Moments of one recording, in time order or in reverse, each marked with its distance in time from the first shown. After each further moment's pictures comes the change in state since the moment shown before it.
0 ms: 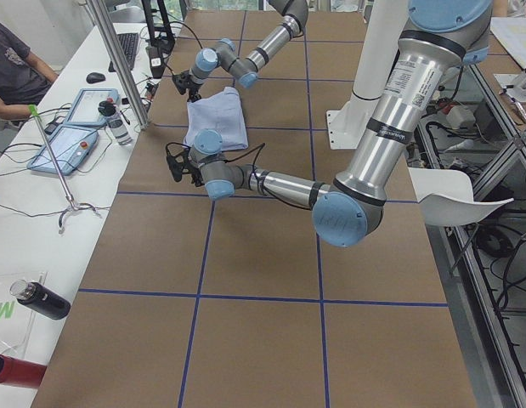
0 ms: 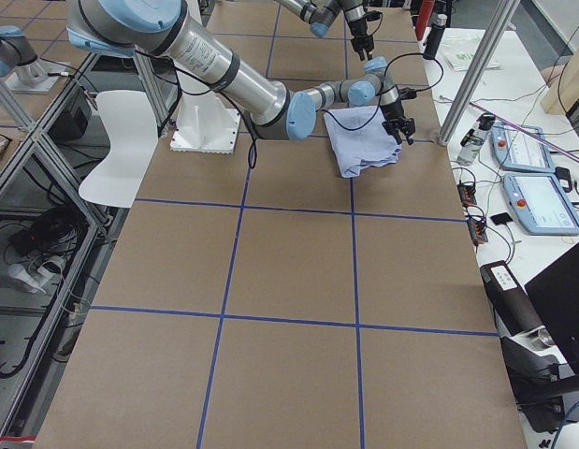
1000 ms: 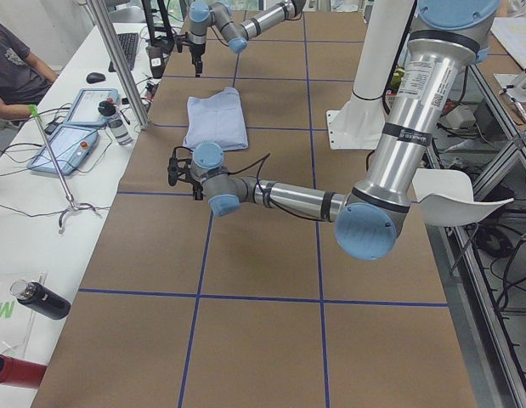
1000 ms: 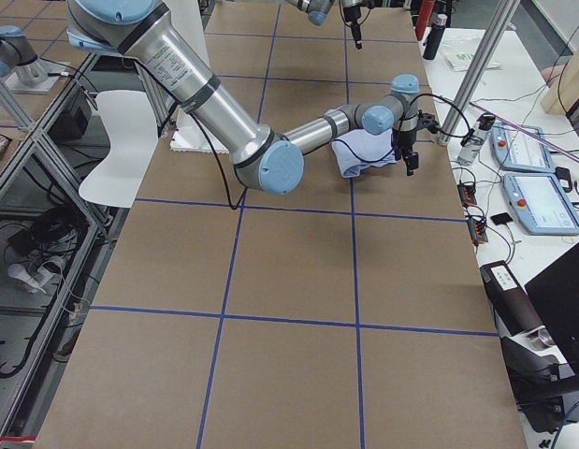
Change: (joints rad) left arm -0.107 0.145 -0.070 0.009 -0.146 0.636; right arm 0.225 -0.413 0.498 -0.108 0.516 0.292
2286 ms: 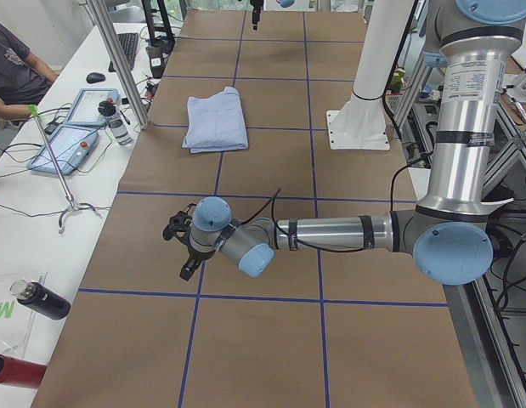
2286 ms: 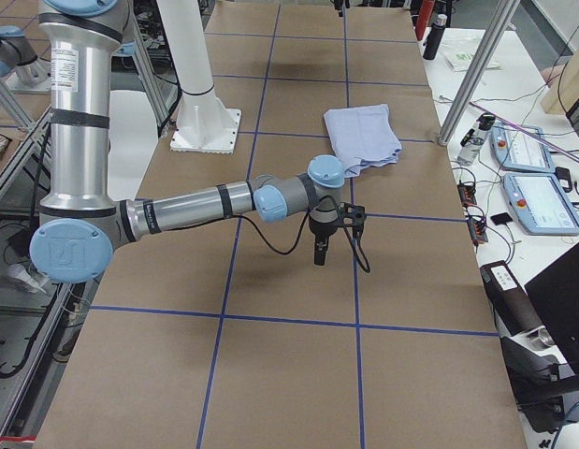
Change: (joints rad) left arm -0.283 0.218 -0.014 0.262 -0.079 0.905; right arm 0.255 -0.877 0.664 -0.044 0.266 0.046
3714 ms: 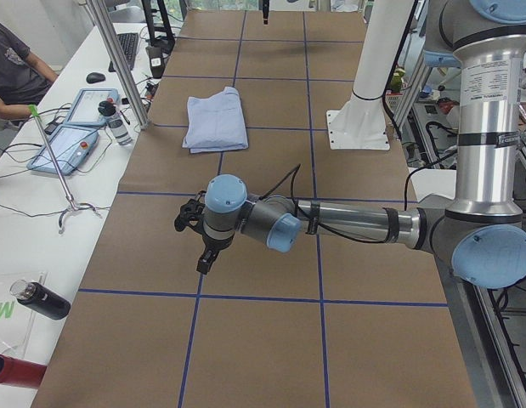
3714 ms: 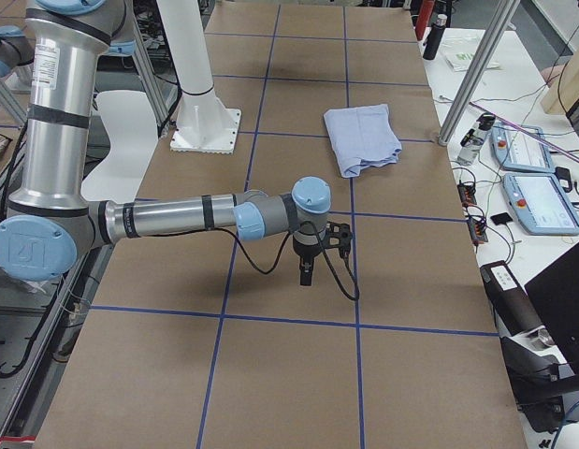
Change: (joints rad) left arm -0.083 0.093 -0.284 0.359 -0.026 0.118; right arm 0.078 -0.077 -0.014 0.004 0.059 -0.239
